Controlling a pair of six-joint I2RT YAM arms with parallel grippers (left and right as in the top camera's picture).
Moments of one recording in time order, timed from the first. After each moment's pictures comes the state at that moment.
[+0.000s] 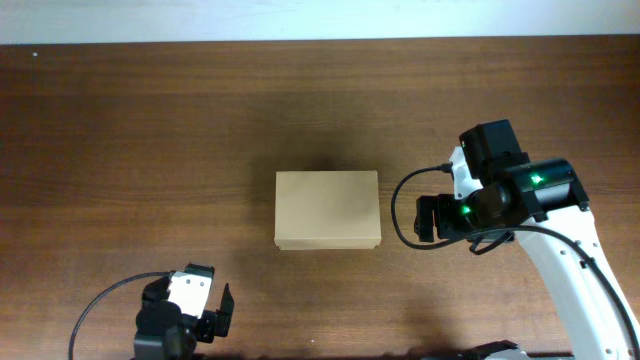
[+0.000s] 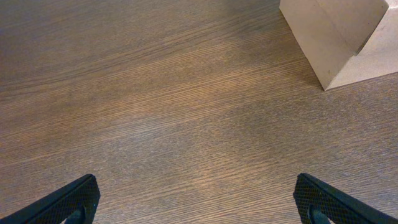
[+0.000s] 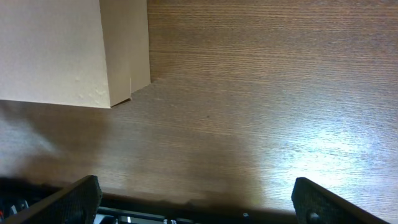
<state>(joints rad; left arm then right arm) -0.11 0.02 0.32 -0.99 -0.06 0.18 0.20 1.32 1.29 -1.38 -0.13 0.21</state>
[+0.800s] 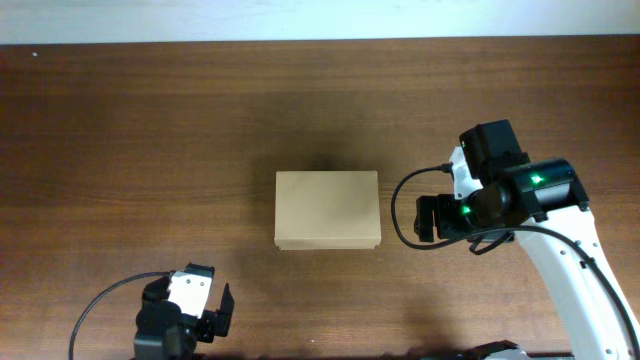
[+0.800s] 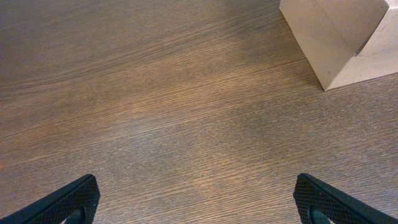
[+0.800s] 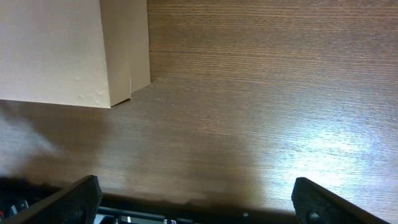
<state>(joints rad) -0.11 0.02 0.32 -0.99 -0.06 0.18 0.20 1.32 1.29 -1.38 -0.13 0.21</state>
